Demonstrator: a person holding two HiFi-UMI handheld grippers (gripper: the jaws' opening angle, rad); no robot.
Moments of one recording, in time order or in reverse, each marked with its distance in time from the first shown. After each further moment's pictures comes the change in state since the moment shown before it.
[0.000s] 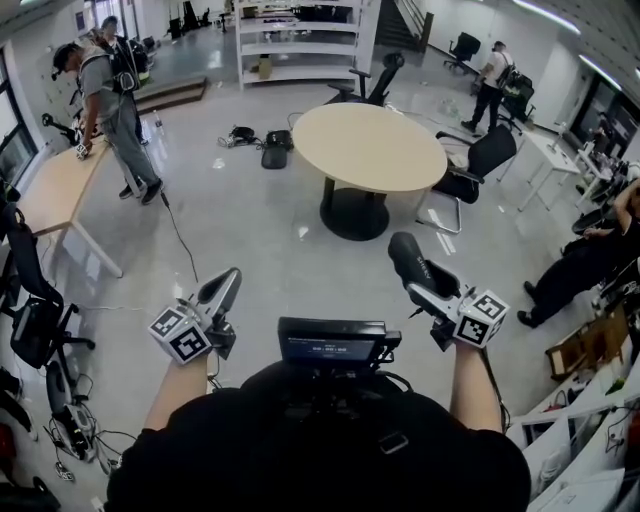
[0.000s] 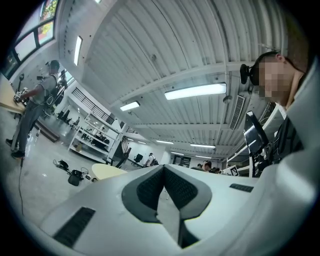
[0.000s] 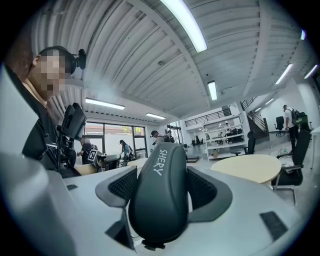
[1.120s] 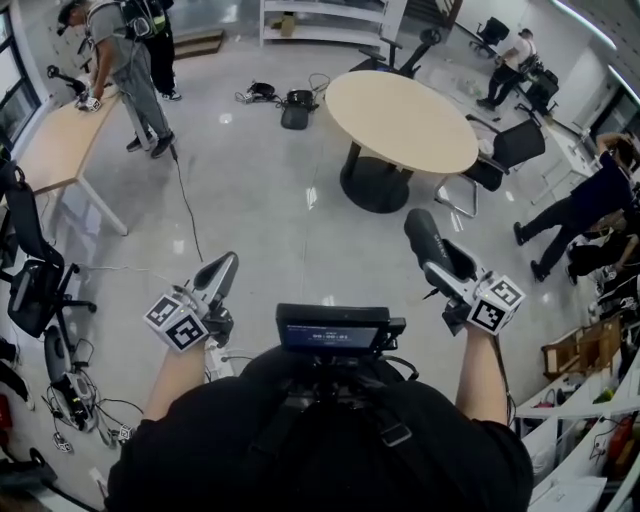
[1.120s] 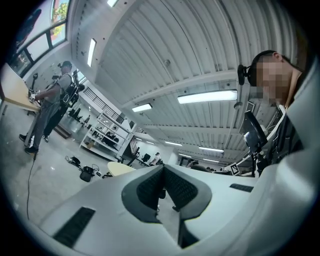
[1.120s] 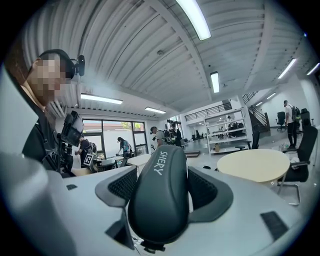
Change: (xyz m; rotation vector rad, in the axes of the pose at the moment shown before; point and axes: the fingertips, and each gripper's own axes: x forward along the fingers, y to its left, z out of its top) left arm -0.084 0.114 0.022 -0.064 -0.009 0.088; right arm 0.121 0.030 0.003 0.023 0.064 -0.005
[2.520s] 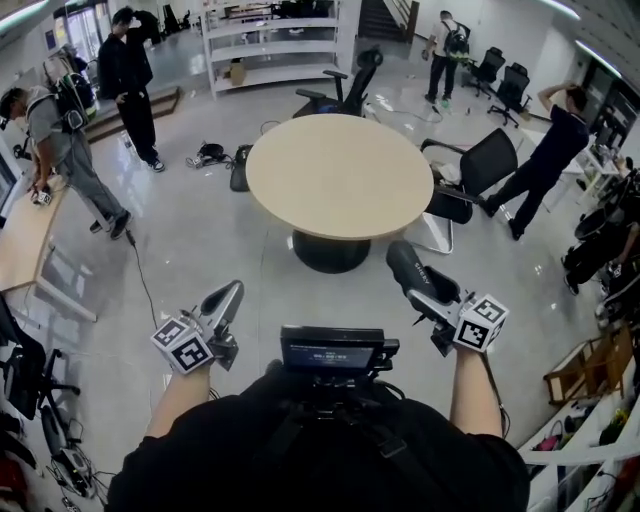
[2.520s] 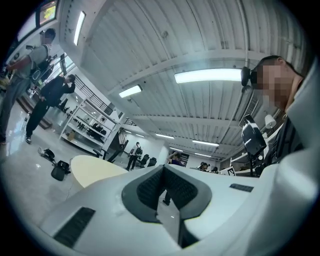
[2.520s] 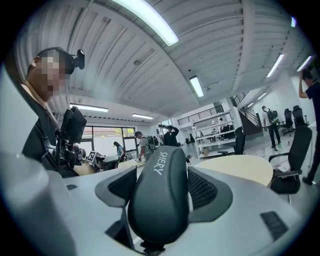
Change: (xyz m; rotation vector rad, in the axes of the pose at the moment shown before) left arm 0.433 -0.026 -0.083 0.002 0.077 -0.122; right arm -0.064 -0.394 0.041 0.025 -0.053 -0.039
